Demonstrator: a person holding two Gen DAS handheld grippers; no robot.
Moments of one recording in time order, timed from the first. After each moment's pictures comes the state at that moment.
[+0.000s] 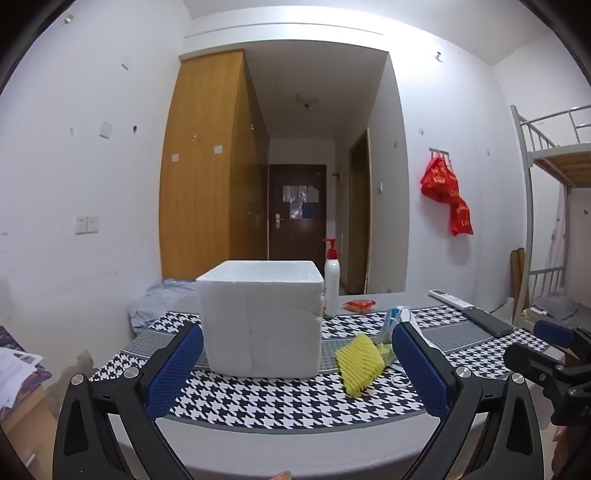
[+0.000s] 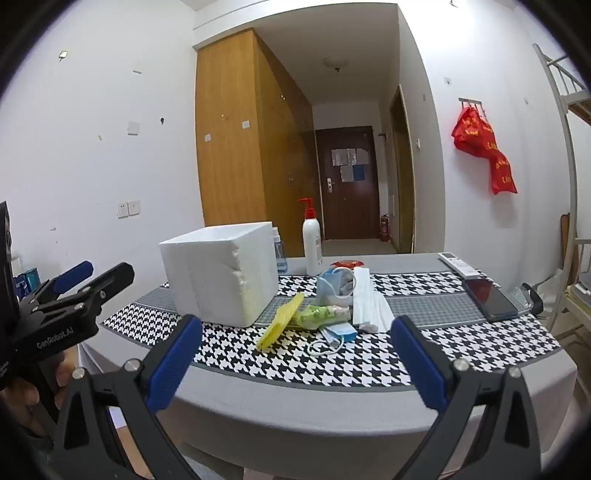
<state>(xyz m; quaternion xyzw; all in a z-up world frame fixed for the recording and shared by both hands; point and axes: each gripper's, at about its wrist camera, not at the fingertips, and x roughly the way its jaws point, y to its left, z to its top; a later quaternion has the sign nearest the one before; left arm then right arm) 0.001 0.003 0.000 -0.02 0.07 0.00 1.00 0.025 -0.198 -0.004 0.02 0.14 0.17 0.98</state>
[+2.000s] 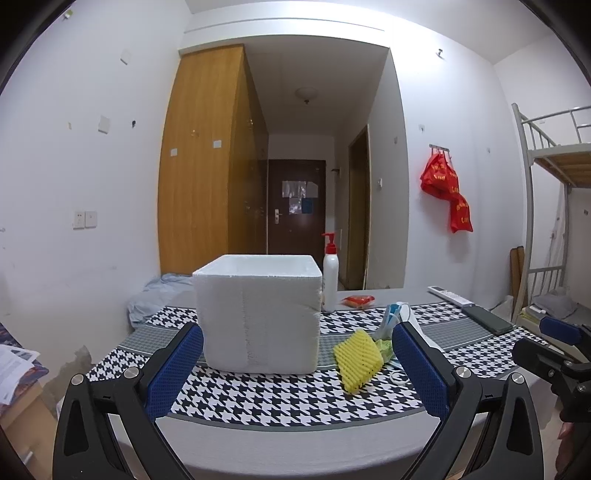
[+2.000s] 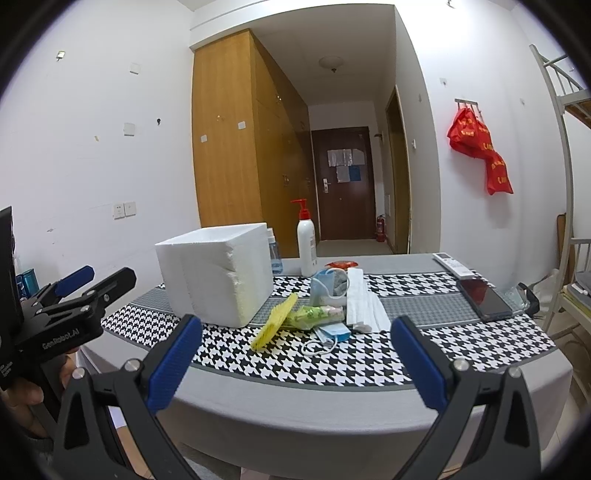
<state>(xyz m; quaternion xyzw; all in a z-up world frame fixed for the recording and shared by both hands) 0.003 0.001 -0.001 -0.01 0.08 0.01 1.00 0.024 -0.202 0.000 0.03 0.14 0.16 0.98</state>
